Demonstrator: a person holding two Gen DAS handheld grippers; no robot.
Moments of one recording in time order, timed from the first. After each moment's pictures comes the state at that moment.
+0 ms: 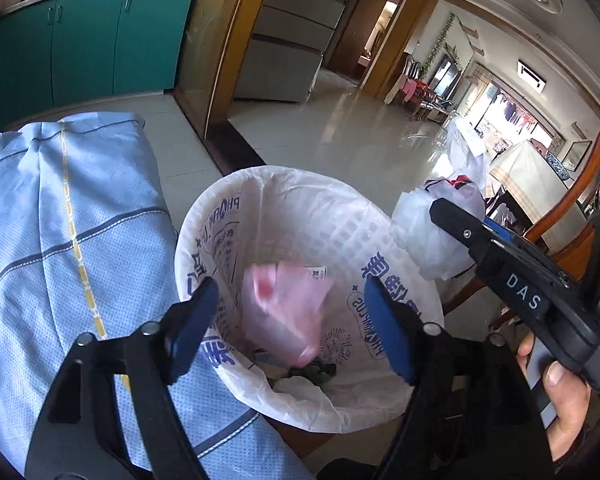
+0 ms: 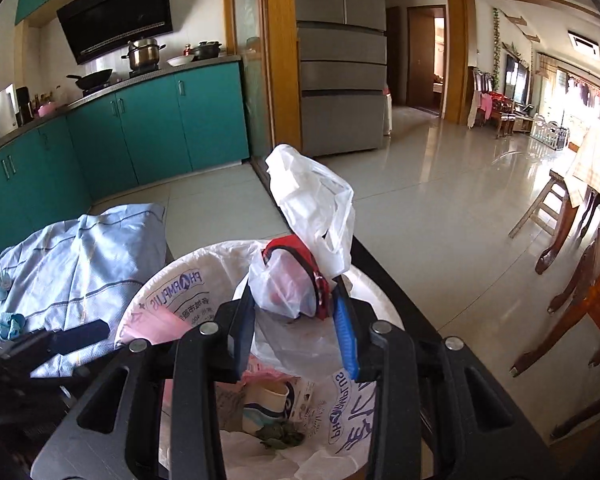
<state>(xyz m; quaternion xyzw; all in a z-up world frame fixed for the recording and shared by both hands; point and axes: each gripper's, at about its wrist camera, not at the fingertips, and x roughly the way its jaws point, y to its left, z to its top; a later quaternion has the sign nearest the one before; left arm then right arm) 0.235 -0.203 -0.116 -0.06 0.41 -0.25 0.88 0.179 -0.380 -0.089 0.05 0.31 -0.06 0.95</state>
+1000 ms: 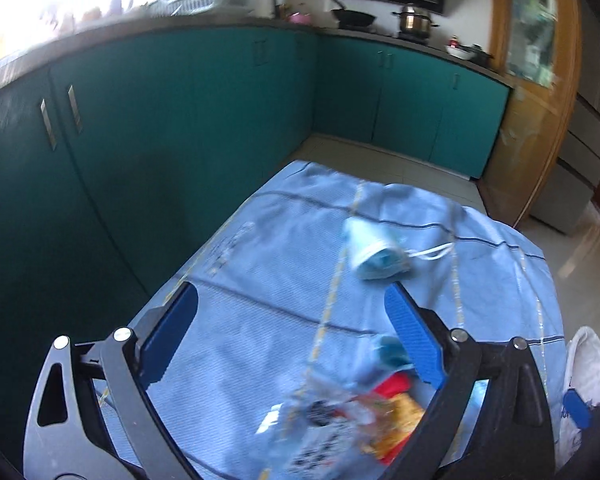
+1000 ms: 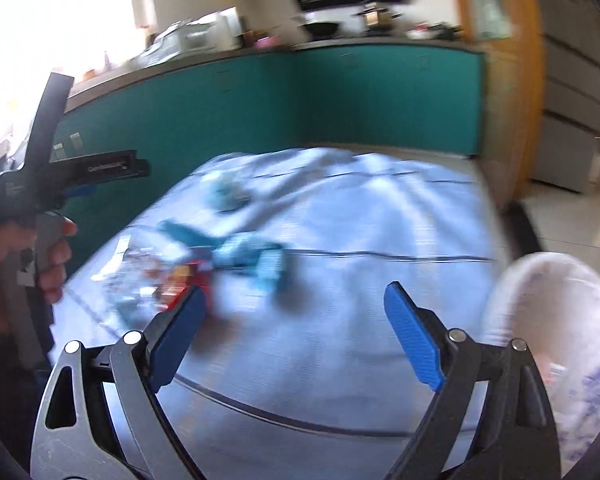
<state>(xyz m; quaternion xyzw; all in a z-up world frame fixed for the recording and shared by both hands) 0.137 0.147 -0.044 -0.13 0.34 0.28 0.89 0.163 -0.112 -0.092 -0.01 0.33 0.35 0.88</state>
